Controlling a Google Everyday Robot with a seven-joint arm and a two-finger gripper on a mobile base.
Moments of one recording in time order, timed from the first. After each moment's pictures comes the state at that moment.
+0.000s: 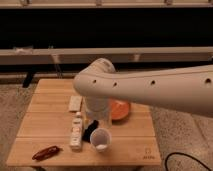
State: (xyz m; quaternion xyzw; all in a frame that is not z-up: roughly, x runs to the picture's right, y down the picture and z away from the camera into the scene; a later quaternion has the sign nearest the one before) arm -0.031 0.142 0.591 -0.27 0.23 0.63 0.69
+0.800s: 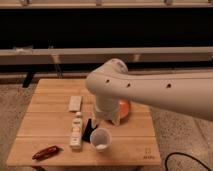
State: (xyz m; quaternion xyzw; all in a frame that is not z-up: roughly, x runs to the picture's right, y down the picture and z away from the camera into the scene) arm 0.003 0.132 0.601 -0.27 0.23 0.65 0.68
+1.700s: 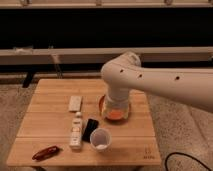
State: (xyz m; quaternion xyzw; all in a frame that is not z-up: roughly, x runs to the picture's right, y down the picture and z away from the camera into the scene) arm 0.042 0.104 0.632 -0.26 0.23 0.66 0.66
